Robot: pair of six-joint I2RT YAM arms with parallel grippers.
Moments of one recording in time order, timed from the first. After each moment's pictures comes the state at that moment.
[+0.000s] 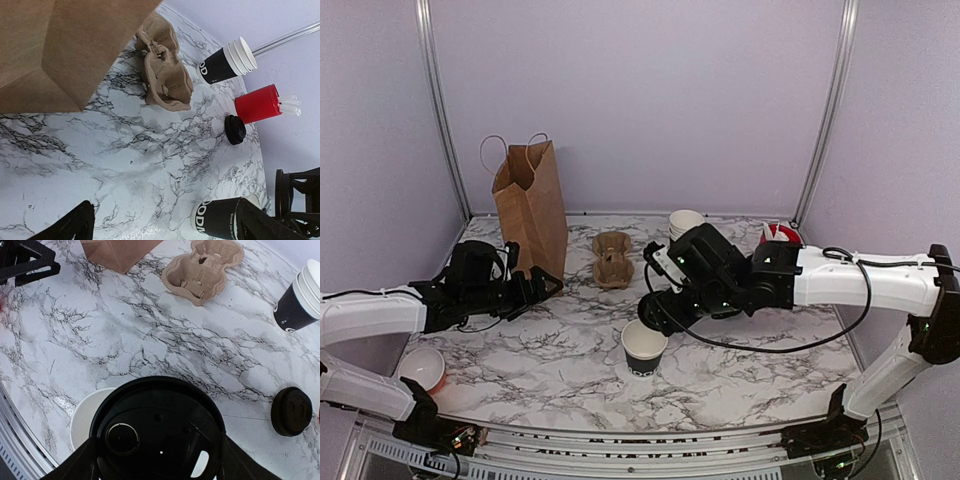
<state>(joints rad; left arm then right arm) -0.57 1.18 0.57 0.05 0.18 -0.81 1.09 1.50 1.21 -0.57 0.22 0.32</state>
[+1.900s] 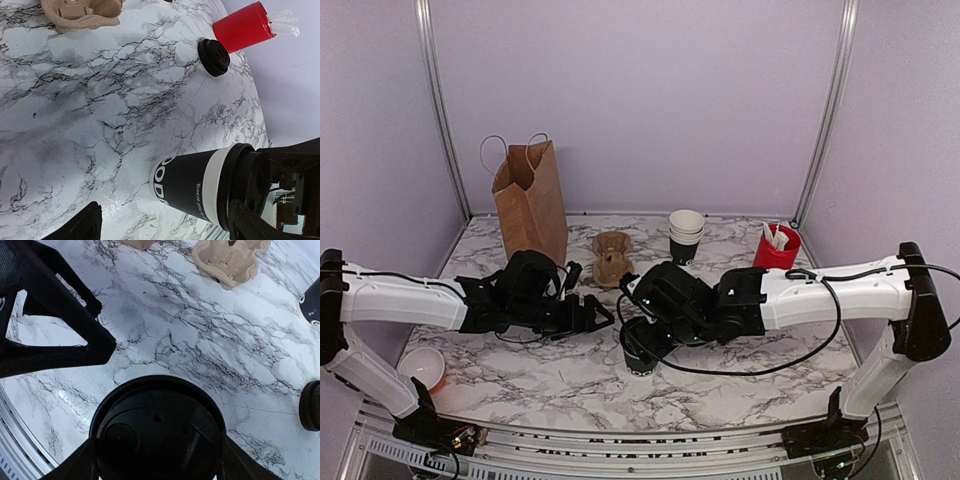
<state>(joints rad) -0.88 1.44 0.76 0.00 0.20 -0.82 1.22 1.63 1.21 -0.53 0.30 0.41</state>
